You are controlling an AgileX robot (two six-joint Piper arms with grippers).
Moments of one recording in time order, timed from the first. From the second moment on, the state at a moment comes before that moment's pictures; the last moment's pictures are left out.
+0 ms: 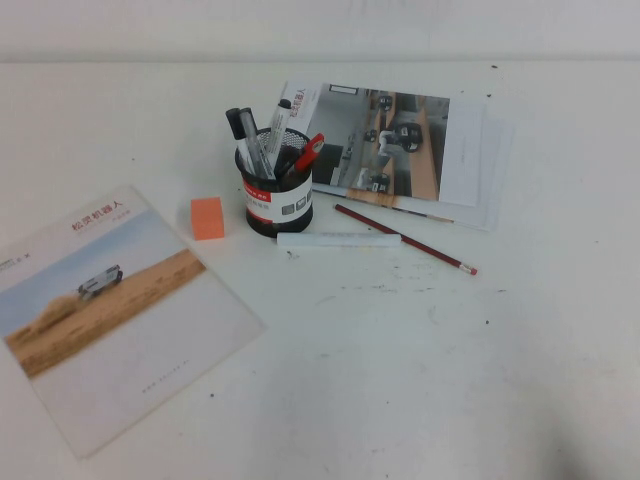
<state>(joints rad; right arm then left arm) 0.01 -0.01 0.03 0.43 0.36 -0.26 -0.11 0.07 -0.09 0.02 0.10 -0.02</state>
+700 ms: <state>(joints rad) 0.01 -0.01 0.03 0.43 0.36 -0.26 -0.08 -0.01 0.02 0.01 0.36 -0.09</state>
